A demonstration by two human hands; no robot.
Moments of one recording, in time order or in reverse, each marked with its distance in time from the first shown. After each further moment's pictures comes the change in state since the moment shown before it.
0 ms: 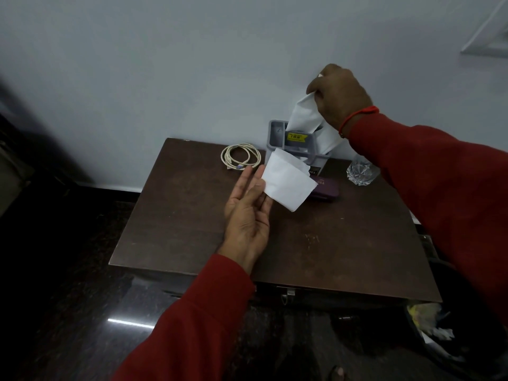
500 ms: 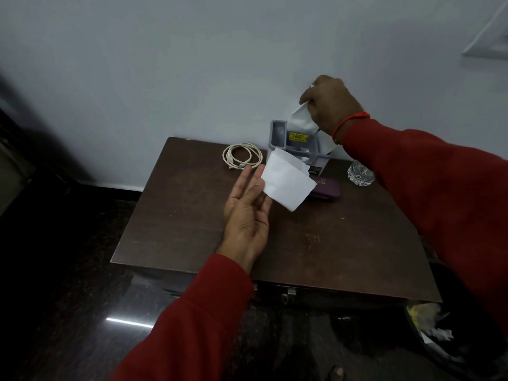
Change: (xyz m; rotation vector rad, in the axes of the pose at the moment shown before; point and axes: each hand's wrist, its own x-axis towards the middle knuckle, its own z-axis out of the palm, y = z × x) left_hand -0.002 0.004 -0.001 -0.009 0.016 0.015; right_hand -0.001 -0.011 0.010 0.002 -0.086 -0.012
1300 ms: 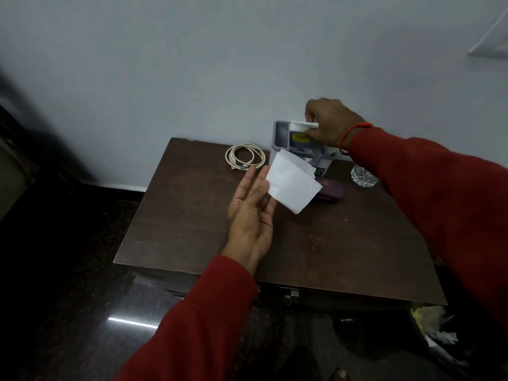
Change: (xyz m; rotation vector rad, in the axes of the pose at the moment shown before) left_hand -0.001 -0.002 0.002 -0.003 -0.009 -0.009; right_hand -0.007 0.017 0.024 0.088 -0.218 -0.012
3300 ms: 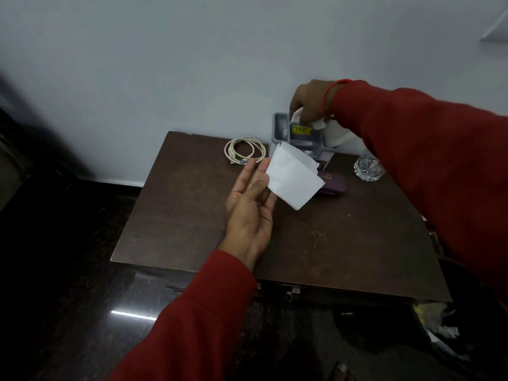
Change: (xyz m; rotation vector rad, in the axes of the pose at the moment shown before) left_hand 0.006 0.002 -0.001 0.056 -0.014 0.004; right_hand 0.030 -0.047 -0.032 -0.249 -0.366 -0.008
